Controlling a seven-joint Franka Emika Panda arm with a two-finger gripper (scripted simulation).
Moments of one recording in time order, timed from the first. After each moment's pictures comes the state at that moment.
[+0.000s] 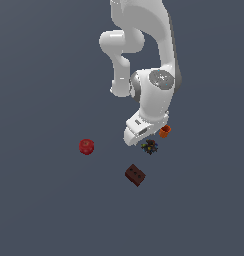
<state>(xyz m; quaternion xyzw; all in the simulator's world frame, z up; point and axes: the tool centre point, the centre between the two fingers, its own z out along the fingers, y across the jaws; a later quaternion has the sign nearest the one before) -0.016 0.097 0.134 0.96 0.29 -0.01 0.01</state>
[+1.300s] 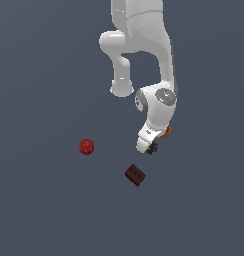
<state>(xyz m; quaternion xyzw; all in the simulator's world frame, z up) -0.044 0.144 0.054 0.92 0.40 0.00 0.00</state>
